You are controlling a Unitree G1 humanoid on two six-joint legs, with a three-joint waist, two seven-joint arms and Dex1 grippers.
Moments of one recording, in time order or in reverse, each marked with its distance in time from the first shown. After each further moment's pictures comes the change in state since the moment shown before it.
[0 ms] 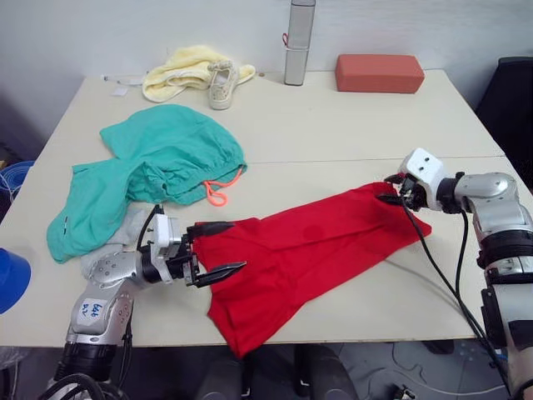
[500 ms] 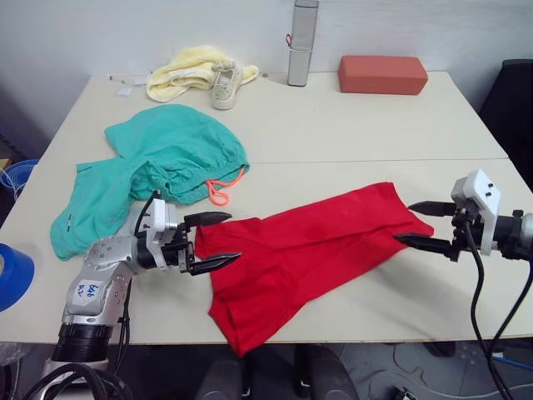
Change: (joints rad) left arm -0.119 0.037 -0.005 0.084 -0.001 0.049 -0.081; right arm 0.699 -0.184 -0.396 -1.014 0.499 0.708 0.151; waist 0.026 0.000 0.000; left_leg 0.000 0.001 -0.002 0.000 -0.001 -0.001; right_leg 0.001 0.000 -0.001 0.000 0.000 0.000
